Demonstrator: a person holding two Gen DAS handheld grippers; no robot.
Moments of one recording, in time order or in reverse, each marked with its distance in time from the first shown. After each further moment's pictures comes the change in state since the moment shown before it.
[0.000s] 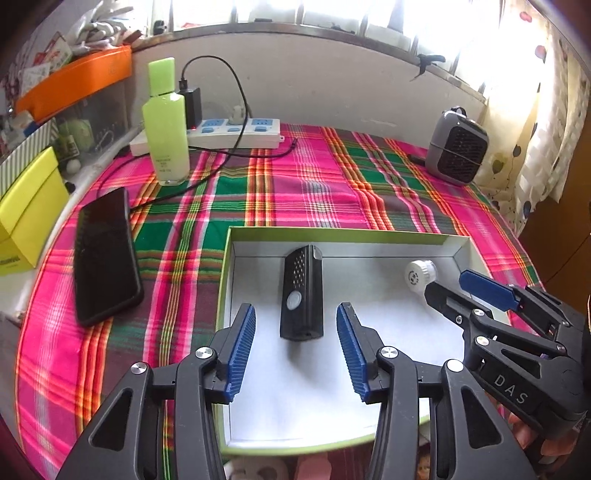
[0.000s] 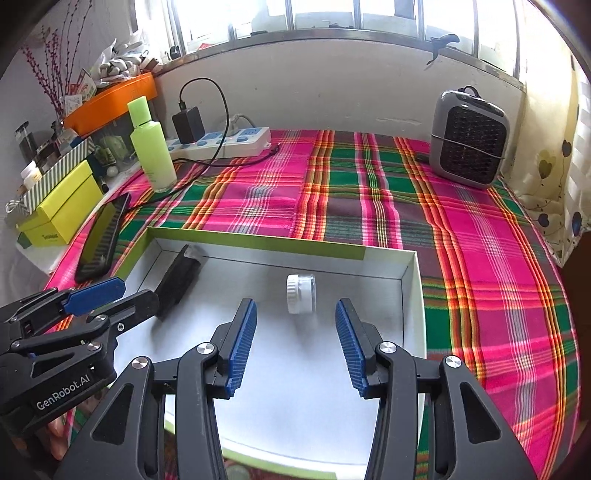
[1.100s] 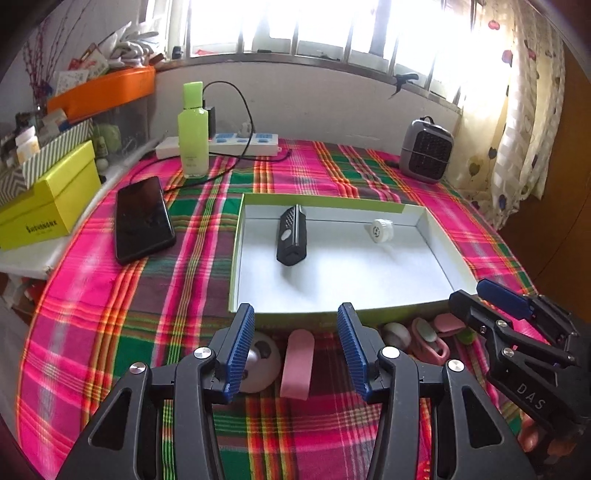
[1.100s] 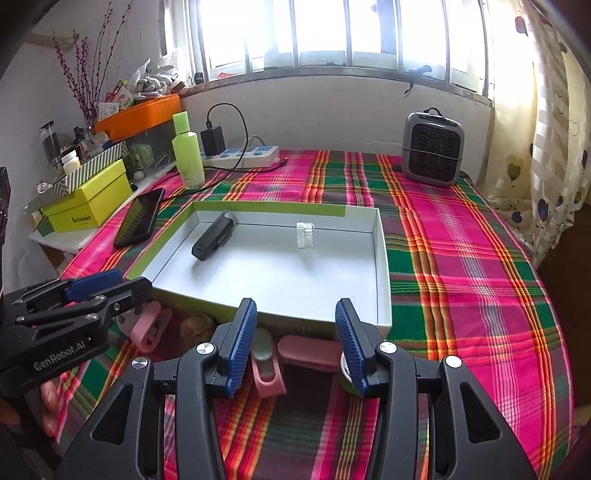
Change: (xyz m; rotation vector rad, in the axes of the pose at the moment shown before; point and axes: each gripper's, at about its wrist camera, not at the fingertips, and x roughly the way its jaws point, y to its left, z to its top) left arm -0.069 -0.001 -0.069 0.008 -0.102 -0.009; right arm -0.077 0.012 -0.075 -0.018 -0.130 -0.018
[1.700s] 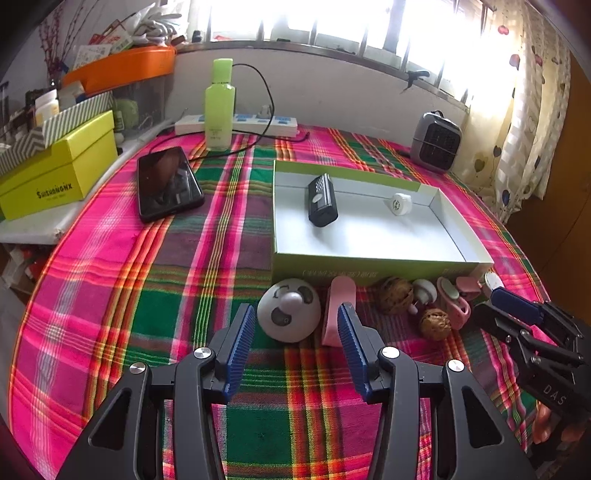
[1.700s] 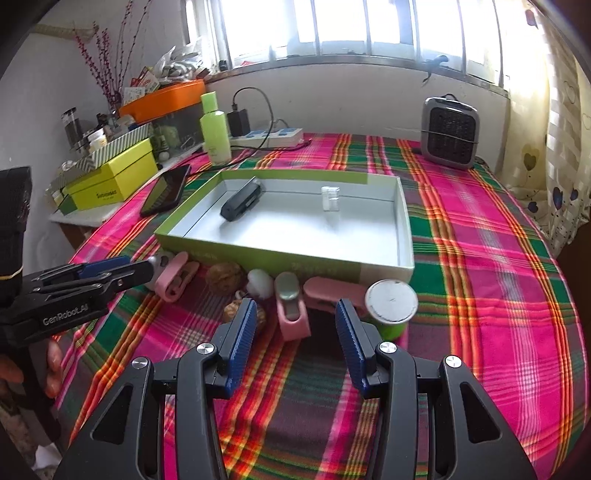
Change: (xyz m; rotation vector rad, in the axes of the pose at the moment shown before) left arm -0.002 0.030 -0.033 -0.032 0.027 -0.003; right arm -0.008 0.008 -0.034 -0.043 0.034 0.094
